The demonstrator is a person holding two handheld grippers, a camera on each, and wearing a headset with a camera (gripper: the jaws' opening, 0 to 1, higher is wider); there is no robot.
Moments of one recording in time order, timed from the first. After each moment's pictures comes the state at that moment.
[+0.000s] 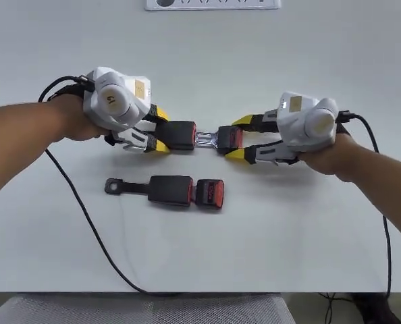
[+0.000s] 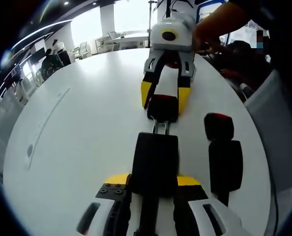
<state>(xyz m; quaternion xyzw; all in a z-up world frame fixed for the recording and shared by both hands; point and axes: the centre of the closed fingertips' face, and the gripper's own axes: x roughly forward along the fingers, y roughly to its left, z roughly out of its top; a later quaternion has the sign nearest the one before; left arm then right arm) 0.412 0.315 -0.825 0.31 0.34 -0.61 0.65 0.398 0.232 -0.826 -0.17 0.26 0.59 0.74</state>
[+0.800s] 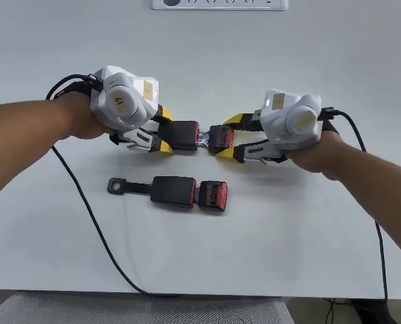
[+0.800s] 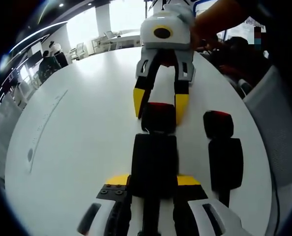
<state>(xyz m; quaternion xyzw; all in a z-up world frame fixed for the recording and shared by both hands) 0.411 0.314 -0.825 0.32 0.34 -0.61 0.64 0.403 0.251 -0.823 -0.17 0.28 0.59 0.74</state>
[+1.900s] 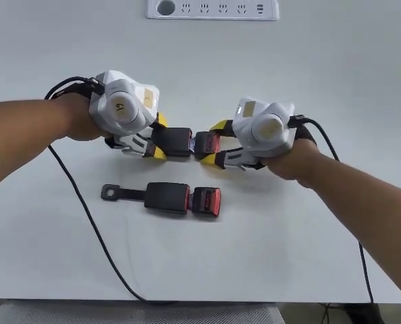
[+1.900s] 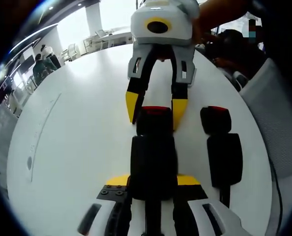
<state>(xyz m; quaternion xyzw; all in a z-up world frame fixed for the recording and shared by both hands) 0.412 0.314 -0.826 0.35 0.34 -0.62 0.61 0.413 0.258 -0.827 -0.21 0.30 0.56 0.74</state>
